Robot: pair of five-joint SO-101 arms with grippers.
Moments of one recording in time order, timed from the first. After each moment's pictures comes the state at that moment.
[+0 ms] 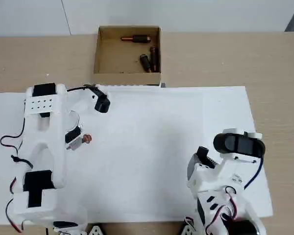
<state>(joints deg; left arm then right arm) -11.1 5.1 10.8 98.7 -48.6 -10.9 -102.6 62.8 87.2 -24.7</state>
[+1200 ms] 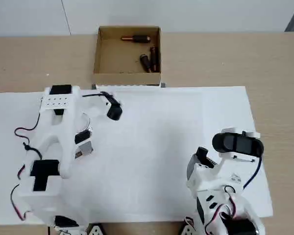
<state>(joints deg) -6.4 13.4 10.8 94.7 -52.4 -10.9 -102.5 63.7 87.2 -24.5</state>
